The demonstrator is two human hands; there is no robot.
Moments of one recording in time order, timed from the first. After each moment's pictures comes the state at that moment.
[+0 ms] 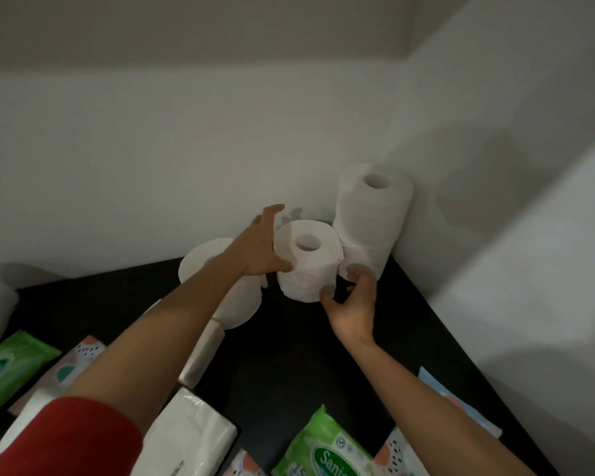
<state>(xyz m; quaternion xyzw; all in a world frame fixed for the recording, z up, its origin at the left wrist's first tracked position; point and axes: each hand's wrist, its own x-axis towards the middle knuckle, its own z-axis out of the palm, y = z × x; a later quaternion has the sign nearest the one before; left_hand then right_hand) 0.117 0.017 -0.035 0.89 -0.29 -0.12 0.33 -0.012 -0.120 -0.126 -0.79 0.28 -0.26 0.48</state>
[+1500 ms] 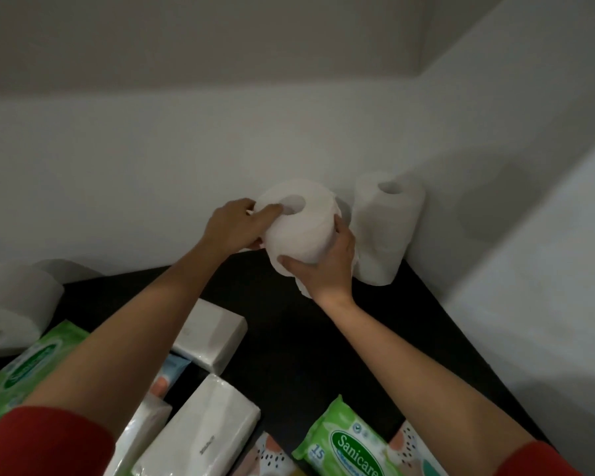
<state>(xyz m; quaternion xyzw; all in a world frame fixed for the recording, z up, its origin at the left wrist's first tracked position) 0.090 0.063 0.029 0.87 -0.13 -0.07 0.47 0.015 -0.064 -0.045 -0.80 0.16 -0.28 0.51</state>
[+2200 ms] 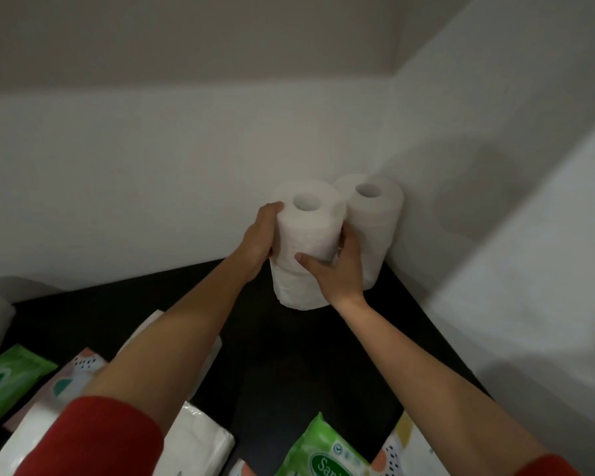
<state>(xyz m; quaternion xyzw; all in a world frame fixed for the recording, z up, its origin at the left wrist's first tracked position) 0.106 -0.013 -0.013 0.69 -0.06 -0.21 0.69 0.020 -0.123 -0.054 -0.76 0.16 -0.29 0.56</state>
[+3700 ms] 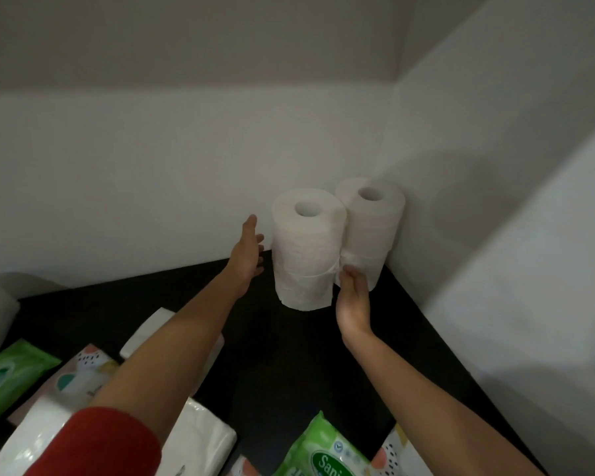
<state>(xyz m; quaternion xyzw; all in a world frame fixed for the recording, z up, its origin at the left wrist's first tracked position) 0.103 0.014 -0.033 0.70 0.02 -0.23 0.68 -0.012 -0.115 -0.080 -0.63 0.32 -0.20 0.68</state>
